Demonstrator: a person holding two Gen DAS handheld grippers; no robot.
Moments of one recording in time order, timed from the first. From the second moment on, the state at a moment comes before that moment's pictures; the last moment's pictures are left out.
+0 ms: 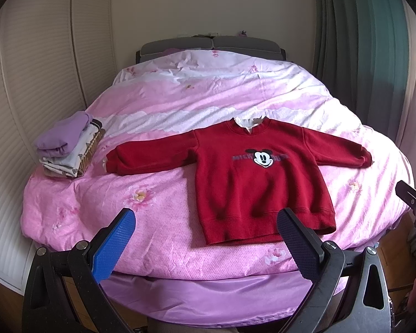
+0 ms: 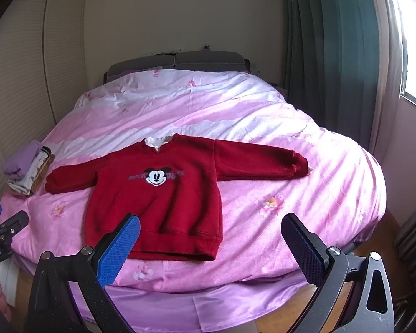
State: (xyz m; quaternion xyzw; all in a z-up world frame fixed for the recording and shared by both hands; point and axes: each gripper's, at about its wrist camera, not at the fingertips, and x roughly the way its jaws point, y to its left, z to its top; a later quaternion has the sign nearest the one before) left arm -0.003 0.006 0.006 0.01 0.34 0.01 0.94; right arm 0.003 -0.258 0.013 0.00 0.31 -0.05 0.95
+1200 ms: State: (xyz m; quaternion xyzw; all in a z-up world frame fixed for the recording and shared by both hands) left arm 0.014 -0.009 -0.002 0.01 0.35 0.01 0.94; right arm 0.010 -0.271 0.012 0.04 0.29 -0.06 0.95
